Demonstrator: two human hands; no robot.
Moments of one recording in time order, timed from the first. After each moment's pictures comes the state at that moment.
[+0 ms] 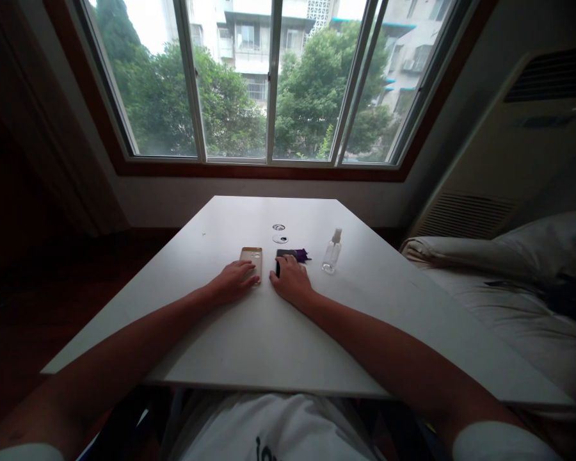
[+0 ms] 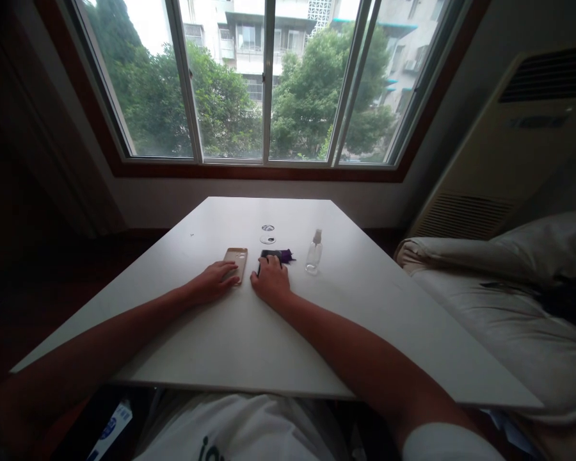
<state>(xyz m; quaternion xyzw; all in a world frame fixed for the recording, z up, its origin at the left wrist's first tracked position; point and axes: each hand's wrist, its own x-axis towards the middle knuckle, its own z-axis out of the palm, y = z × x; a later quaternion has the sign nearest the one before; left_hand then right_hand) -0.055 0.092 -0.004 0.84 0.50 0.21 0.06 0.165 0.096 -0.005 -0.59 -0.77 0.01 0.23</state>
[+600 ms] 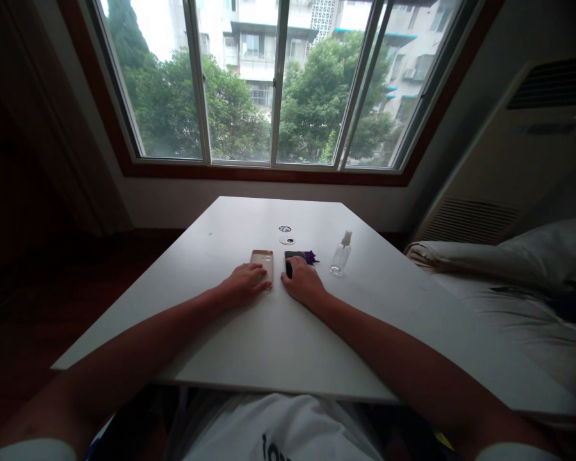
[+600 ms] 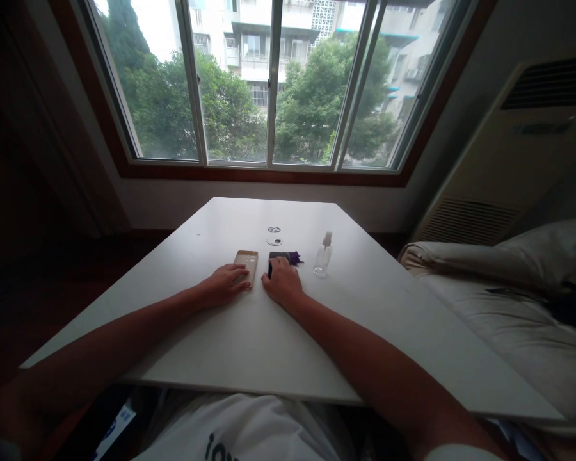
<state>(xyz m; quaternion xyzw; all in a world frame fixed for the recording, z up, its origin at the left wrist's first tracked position) -0.057 0.074 0.003 0.87 0.47 0.17 0.03 0.164 0.089 0.001 -0.58 -0.78 0.00 0.26</state>
